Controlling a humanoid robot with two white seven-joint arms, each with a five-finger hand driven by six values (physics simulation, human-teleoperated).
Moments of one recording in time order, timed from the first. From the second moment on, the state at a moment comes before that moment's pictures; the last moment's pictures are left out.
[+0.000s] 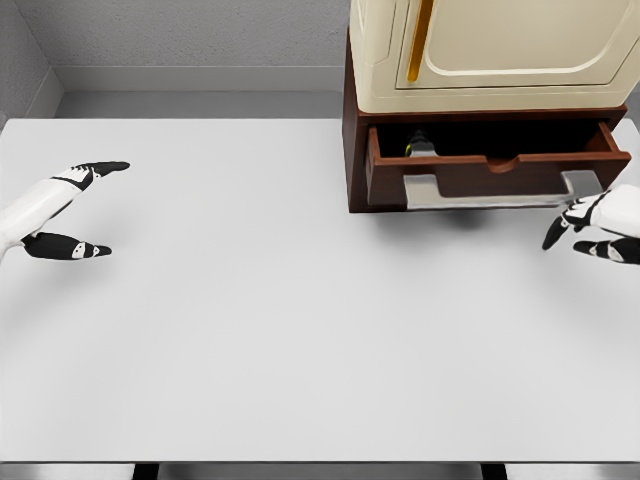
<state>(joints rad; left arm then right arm) -0.16 0.70 -0.06 -1.37 -0.16 -0.61 -0.38 -0.15 -1.11 0.12 -1.63 0.00 -0.61 0.61</state>
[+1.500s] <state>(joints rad) -0.16 0.70 -0.06 -1.37 -0.17 -0.61 -0.38 -0.41 -0.98 0.42 -1.49 0.07 -0.61 0.61</state>
